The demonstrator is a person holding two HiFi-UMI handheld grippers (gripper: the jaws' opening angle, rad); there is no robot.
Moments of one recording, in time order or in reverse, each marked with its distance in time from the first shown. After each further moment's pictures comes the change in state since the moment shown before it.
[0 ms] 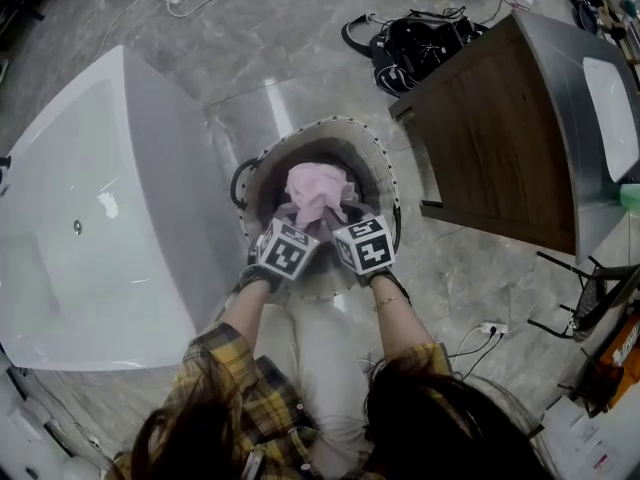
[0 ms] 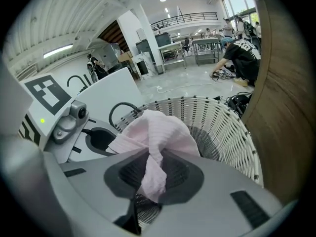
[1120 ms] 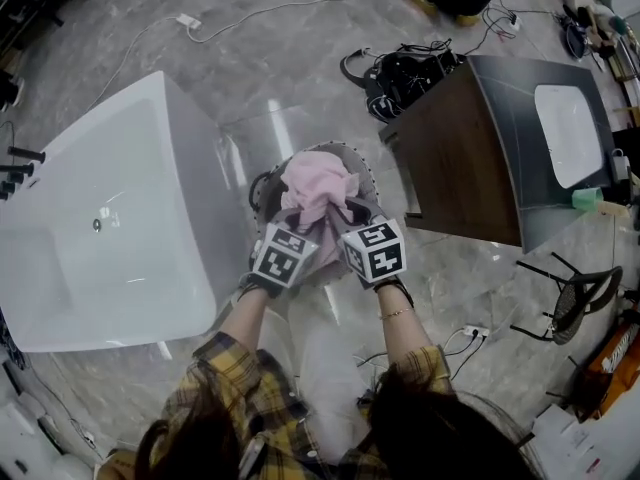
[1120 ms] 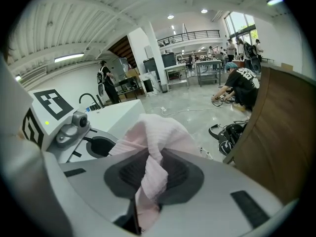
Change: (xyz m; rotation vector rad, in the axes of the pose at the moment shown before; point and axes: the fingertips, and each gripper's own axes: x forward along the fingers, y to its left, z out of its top) left arm -0.165 -0.048 0.107 -0.016 -0.203 -0.002; right arm -0.151 0.056 0.129 -0.064 -0.156 -0.006
